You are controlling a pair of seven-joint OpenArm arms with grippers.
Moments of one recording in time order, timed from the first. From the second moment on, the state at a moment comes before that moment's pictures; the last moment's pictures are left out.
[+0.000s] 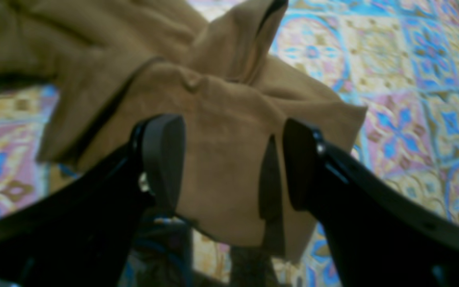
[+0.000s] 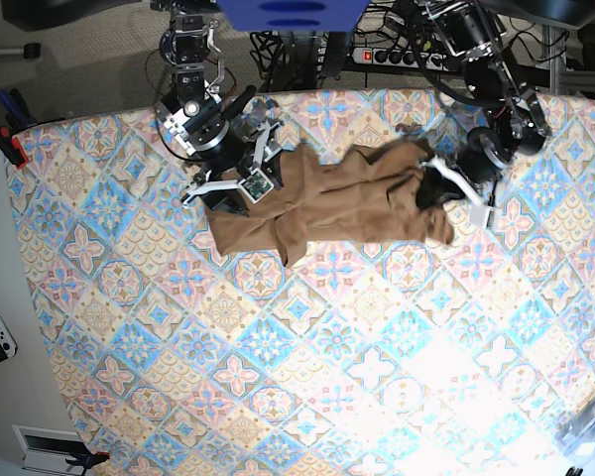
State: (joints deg) left arm 10.2 -3.8 -28.6 99.2 -41.3 -40.1 62.7; right arm -19.9 -5.0 -1.6 107.0 -26.8 36.6 -23.5
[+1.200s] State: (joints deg) left arm -7.0 9.6 11.5 84.2 -24.5 -40.3 56.8; right arm -19.8 -7.5 25.8 107.1 -15.6 36.4 -23.7
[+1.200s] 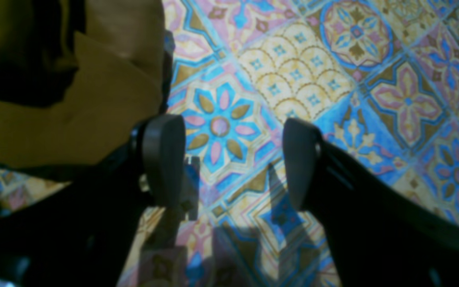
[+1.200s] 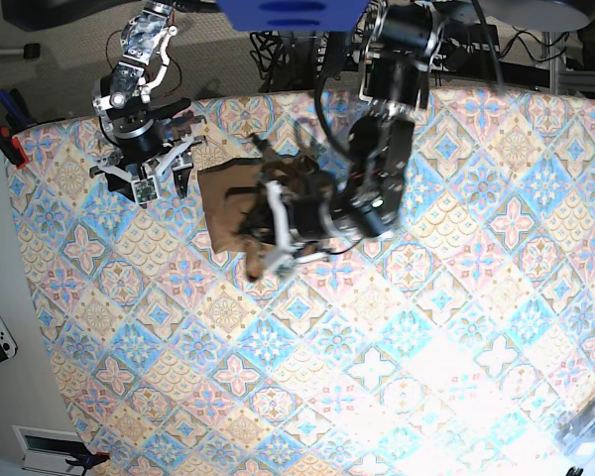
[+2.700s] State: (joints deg) left arm -5.4 -2.8 12.3 105.0 -24.3 -33.1 57.7; right arm -12.9 -7.8 35.8 108.6 -15.3 43.7 -19.1
